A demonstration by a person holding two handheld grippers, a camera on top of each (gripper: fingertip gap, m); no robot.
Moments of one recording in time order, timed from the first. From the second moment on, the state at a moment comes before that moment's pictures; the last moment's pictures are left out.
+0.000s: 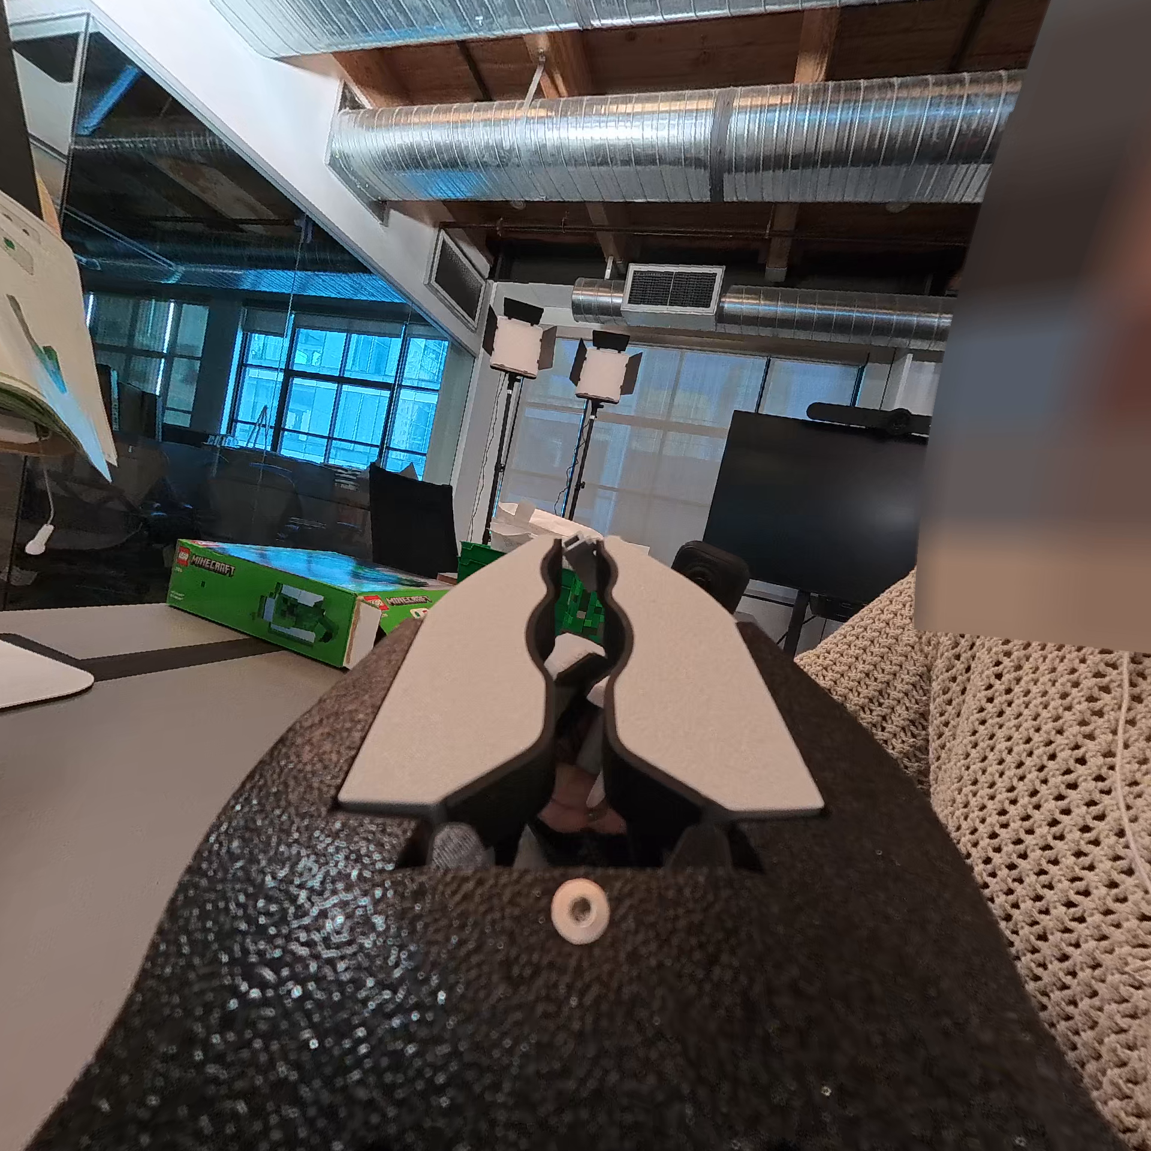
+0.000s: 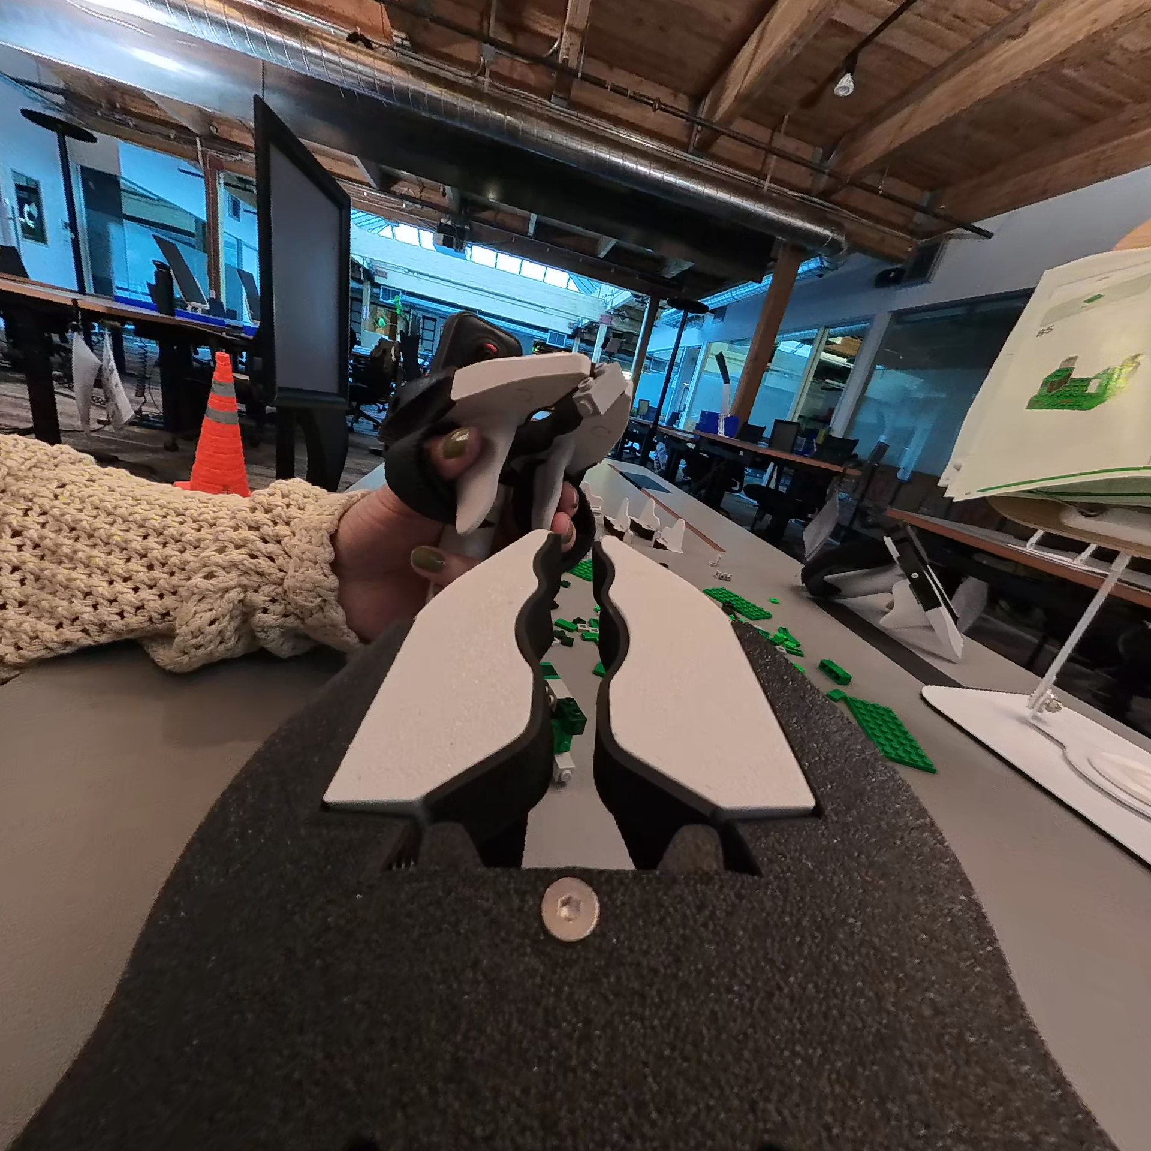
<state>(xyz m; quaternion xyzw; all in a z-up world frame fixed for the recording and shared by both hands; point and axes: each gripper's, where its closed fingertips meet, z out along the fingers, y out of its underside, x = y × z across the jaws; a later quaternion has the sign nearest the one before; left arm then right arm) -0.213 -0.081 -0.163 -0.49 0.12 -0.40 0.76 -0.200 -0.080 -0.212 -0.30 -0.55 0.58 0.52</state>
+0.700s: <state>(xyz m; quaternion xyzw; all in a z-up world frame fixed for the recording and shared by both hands) -0.215 -0.080 -0.162 -0.49 0.11 -0.40 0.76 -0.199 -0.070 -0.203 -0.28 -0.55 0.49 0.62</state>
